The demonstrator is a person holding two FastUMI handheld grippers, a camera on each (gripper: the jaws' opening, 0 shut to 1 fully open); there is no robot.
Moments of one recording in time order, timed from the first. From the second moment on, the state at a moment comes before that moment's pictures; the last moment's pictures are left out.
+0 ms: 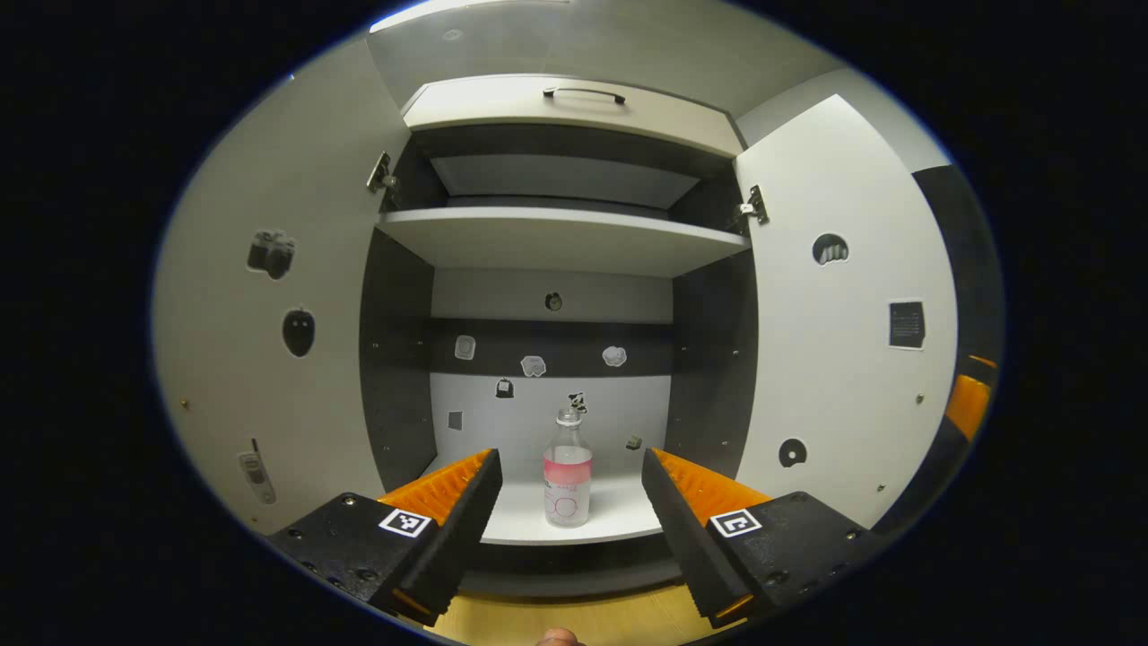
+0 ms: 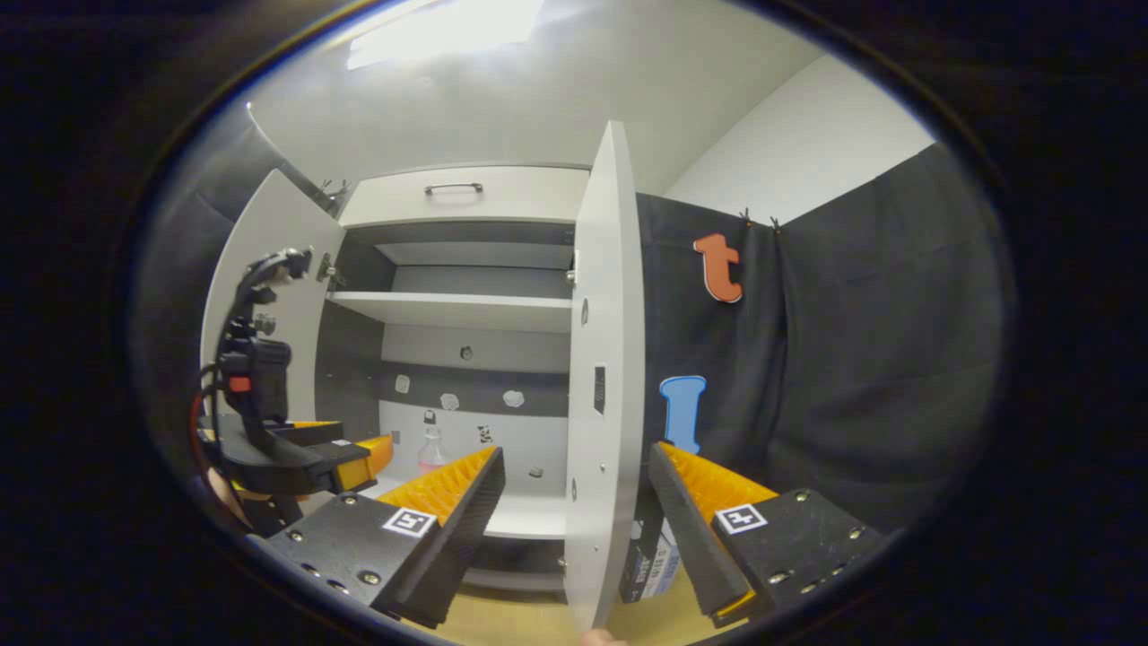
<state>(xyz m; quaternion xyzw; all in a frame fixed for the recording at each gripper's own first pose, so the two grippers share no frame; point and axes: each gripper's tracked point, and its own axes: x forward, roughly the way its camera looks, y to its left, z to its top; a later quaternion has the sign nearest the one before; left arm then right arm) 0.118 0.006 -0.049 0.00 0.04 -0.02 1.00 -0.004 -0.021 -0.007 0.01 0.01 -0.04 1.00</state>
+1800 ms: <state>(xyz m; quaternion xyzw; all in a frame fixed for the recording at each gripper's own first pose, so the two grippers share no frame) 0.256 0.013 -0.161 0.00 0.11 -0.03 0.99 -0.068 -0.126 0.000 -0.01 0.03 -0.18 0.98</state>
